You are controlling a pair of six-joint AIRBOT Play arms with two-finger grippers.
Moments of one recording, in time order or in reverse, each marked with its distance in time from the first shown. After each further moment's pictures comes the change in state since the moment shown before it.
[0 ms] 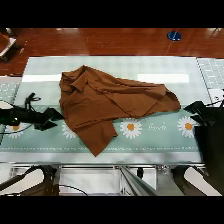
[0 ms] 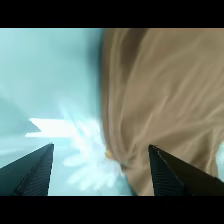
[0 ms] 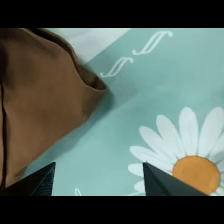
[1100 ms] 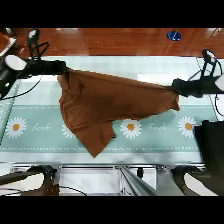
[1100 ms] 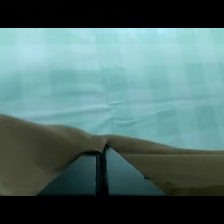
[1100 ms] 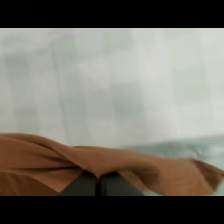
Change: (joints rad) left arm -0.380 -0.195 0.608 0.107 0.446 0.010; right arm 0.554 -0.068 0.367 -0.308 -0.074 0.357
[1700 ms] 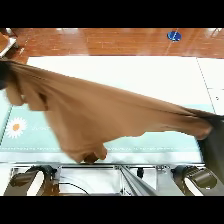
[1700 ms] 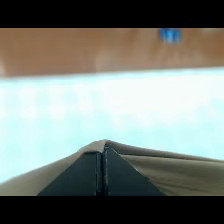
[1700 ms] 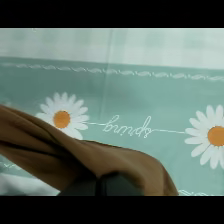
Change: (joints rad) left arm 0.164 0.807 -0.198 0.050 -0.261 -0.005; right arm 0.343 0.664 0.083 -0.261 0.623 0.143
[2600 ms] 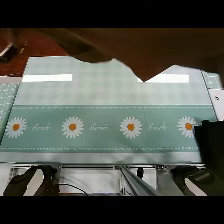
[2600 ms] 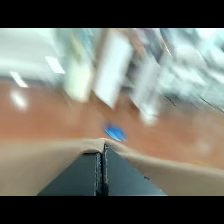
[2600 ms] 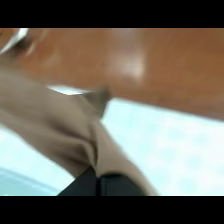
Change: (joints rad) left arm 0.197 -0.132 0.398 -0.475 0.106 0.135; right arm 0.003 -0.298 0.706 0.092 -0.179 -0.177
